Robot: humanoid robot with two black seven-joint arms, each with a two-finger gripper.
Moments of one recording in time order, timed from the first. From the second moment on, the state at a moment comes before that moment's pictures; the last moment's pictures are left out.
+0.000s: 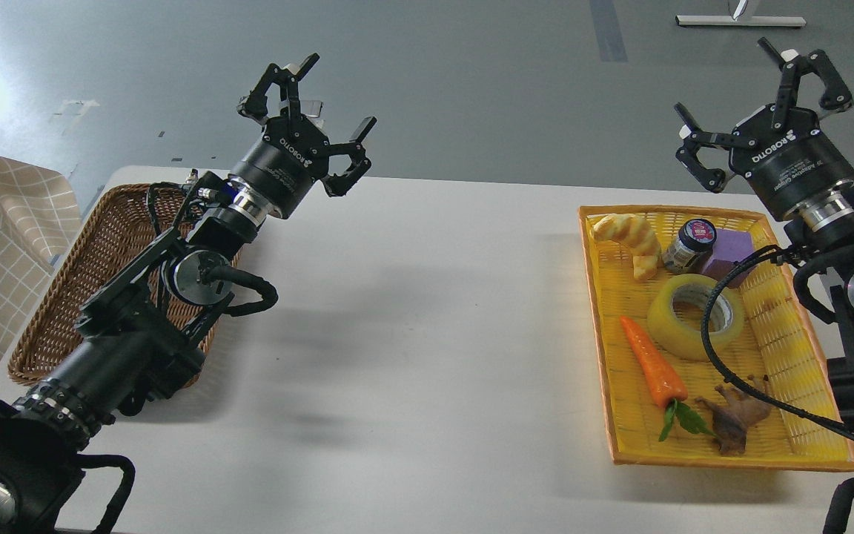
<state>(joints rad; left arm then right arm) -0.63 0.19 -1.02 -0.91 0.22 -0.49 -0.23 0.51 -0.21 1.59 1.06 -0.33 0.49 -0.28</state>
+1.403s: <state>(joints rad) -0.63 0.19 -1.01 -0.91 0.22 -0.49 -0.23 0.51 -0.69 1.42 1.35 -1.17 0.49 -0.27</state>
